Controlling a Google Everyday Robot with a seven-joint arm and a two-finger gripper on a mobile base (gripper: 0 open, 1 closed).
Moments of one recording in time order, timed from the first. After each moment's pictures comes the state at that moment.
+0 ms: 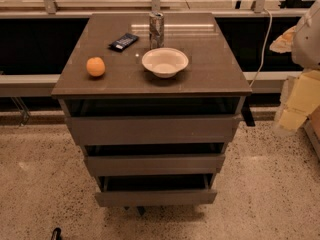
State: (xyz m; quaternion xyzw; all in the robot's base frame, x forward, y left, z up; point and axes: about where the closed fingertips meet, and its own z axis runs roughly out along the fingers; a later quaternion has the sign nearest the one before) arm 0.438 -0.216 0.980 -0.60 0.78 -0.04 0.17
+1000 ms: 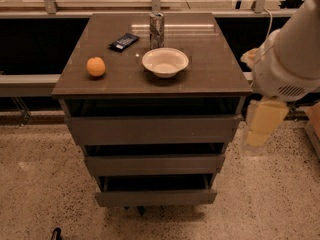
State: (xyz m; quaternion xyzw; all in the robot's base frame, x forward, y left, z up) arm 0.449 -0.179 0.943 -0.64 0.74 -0.10 0.19
